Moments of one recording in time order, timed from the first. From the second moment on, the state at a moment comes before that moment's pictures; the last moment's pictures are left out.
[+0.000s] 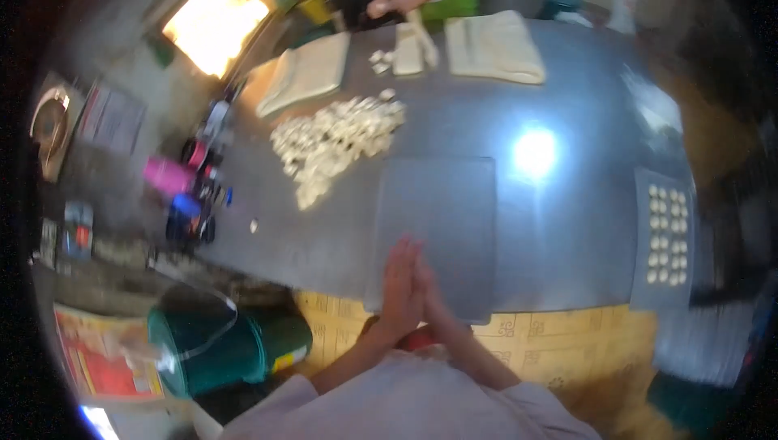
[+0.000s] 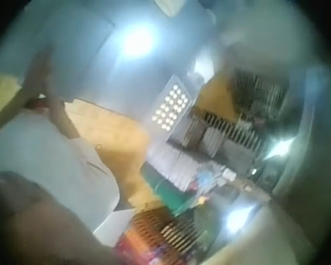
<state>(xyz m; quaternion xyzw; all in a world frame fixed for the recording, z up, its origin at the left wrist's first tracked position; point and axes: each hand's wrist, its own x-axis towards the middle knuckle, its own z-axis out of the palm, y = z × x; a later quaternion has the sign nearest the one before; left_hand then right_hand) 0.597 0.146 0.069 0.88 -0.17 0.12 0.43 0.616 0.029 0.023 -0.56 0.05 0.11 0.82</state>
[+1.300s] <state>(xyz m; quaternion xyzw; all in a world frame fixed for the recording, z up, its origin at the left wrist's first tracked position) 0.697 0.571 -0.025 0.84 0.15 0.09 0.52 0.889 0.392 0.024 -0.95 -0.23 0.08 0.19</state>
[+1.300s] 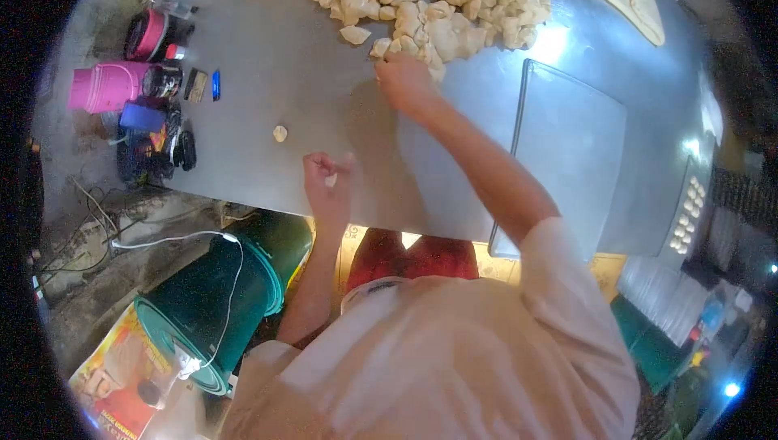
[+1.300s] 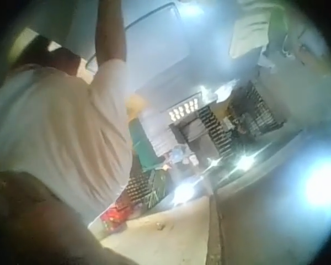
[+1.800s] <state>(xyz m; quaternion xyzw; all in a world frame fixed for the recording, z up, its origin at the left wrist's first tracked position) 0.769 0.460 -0.041 0.88 -0.12 0.09 0.45 0.763 0.307 0.059 -0.82 -0.07 0.00 0.56</state>
